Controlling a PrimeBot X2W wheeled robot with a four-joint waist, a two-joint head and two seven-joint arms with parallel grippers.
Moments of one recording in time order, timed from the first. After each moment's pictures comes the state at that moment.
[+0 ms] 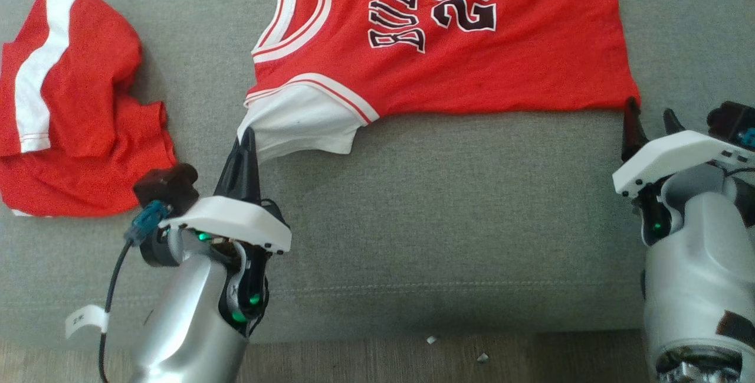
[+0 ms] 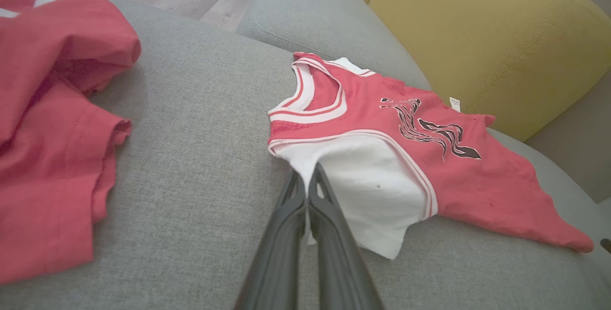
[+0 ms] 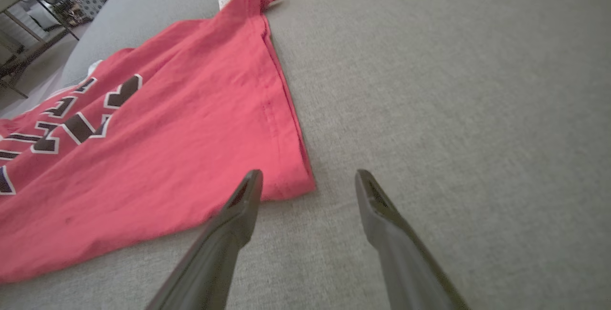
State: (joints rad) left arm -0.34 0.06 -0.33 0.40 -0.55 0.12 -0.24; right arm -0.65 -0.06 -0.32 0.86 -0.04 0.12 0.06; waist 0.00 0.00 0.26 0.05
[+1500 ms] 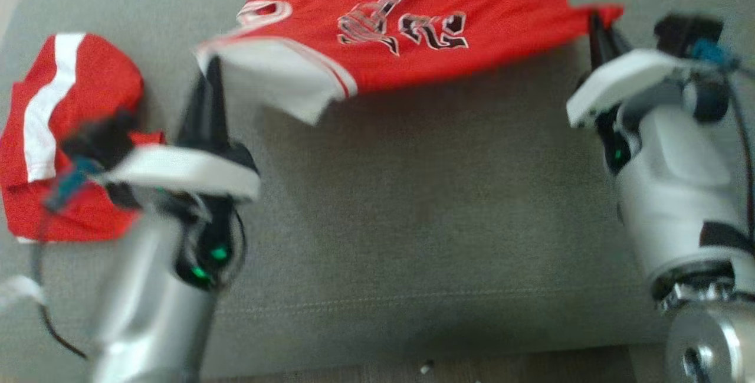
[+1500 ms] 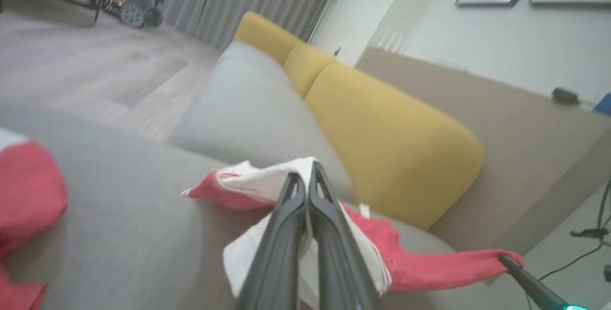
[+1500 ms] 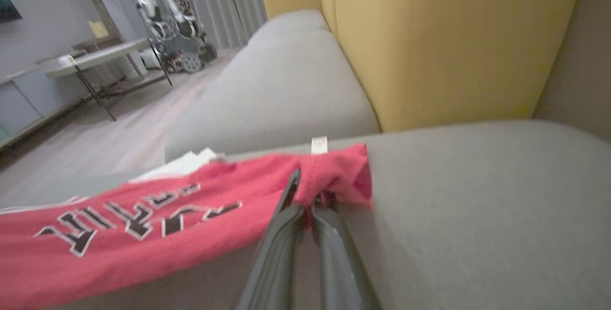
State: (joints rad) left arm -0.38 0.09 -0.27 0.21 -0.66 0.06 -0.20; right arm -0.94 -0.09 -0.10 1.19 -0.07 0.12 -0.16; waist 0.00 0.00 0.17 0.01
